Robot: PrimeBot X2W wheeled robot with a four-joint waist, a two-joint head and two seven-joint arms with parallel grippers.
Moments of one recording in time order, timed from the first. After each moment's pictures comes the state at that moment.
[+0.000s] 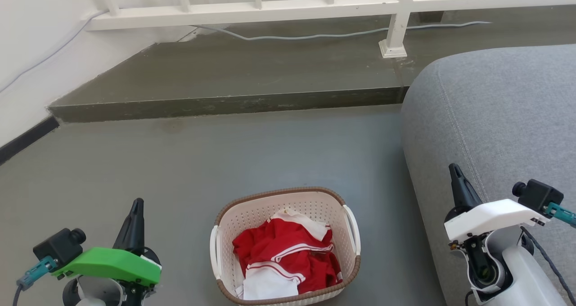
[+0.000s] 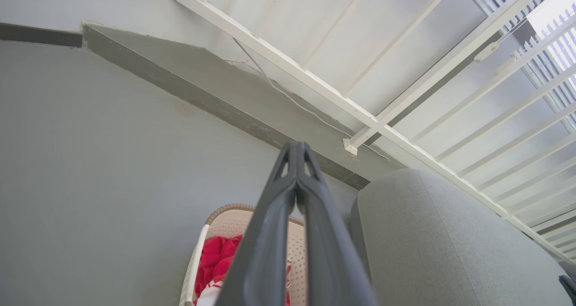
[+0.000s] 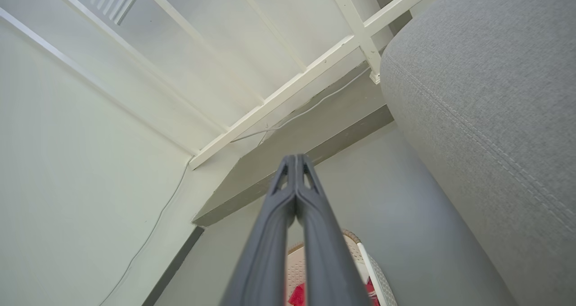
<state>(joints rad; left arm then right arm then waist) -0.05 0.10 -0.13 0.26 -0.86 -0.11 -0.13 -0.10 -0.11 0.16 0.33 0.79 0.01 -0.13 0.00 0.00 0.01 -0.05</state>
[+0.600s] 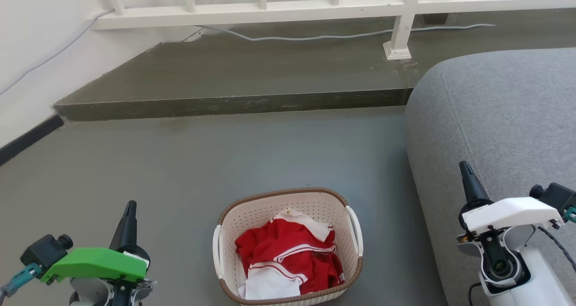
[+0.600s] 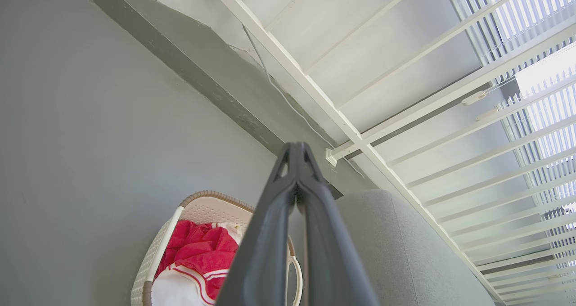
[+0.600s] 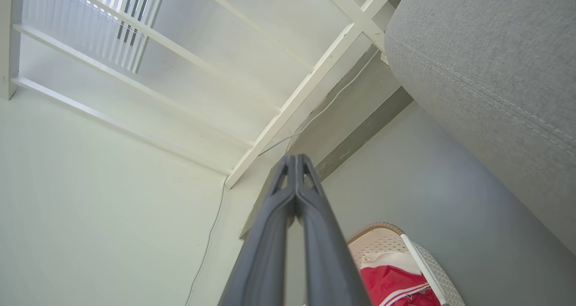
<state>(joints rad) -0.05 0.08 -0.07 0.27 -1.06 -0.11 -0.06 -0.10 -0.09 0.08 0.32 1.00 0.04 -0.06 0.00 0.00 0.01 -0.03</state>
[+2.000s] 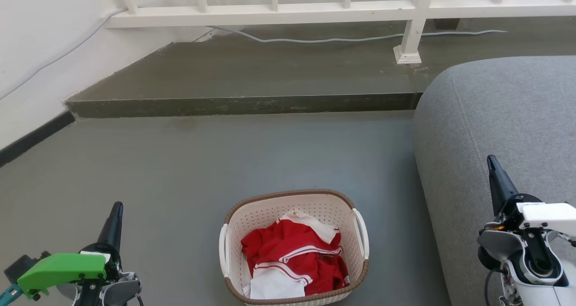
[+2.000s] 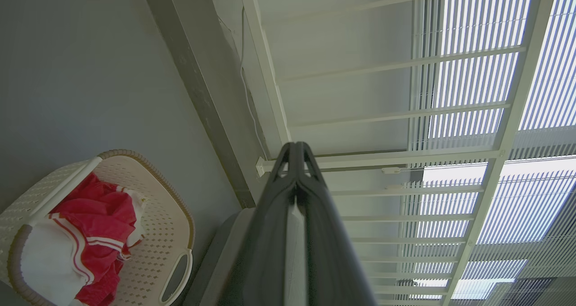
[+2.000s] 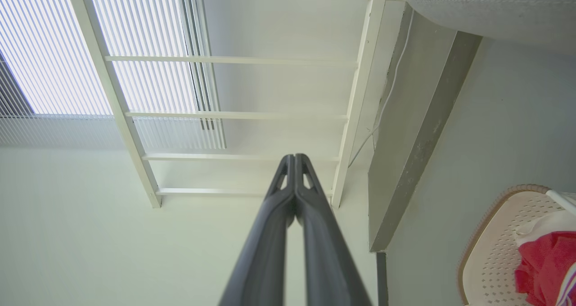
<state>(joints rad) -0.06 0.05 0.06 0.28 -1.51 -0.12 0.08 -0.09 -0.05 -0.10 0.29 1.51 0.11 0.08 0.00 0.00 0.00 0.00</state>
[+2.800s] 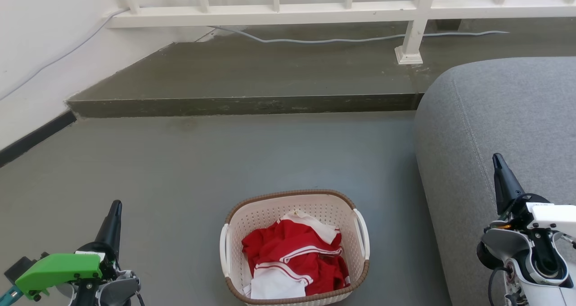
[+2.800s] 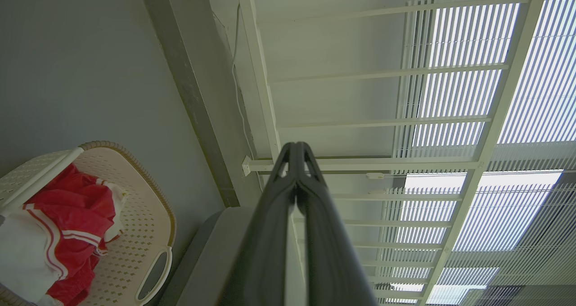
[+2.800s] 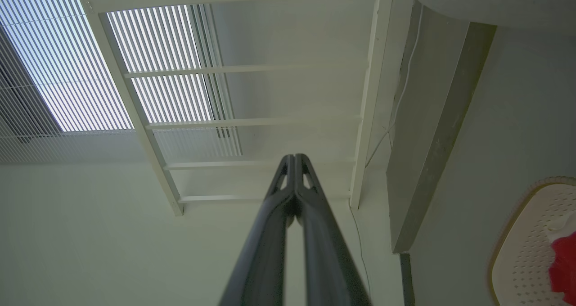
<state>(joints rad) -0.06 0.04 0.08 0.28 -1.60 -0.12 0.11 -0.09 -0.04 -0.13 0.29 1.60 0.12 0.11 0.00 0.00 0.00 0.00</state>
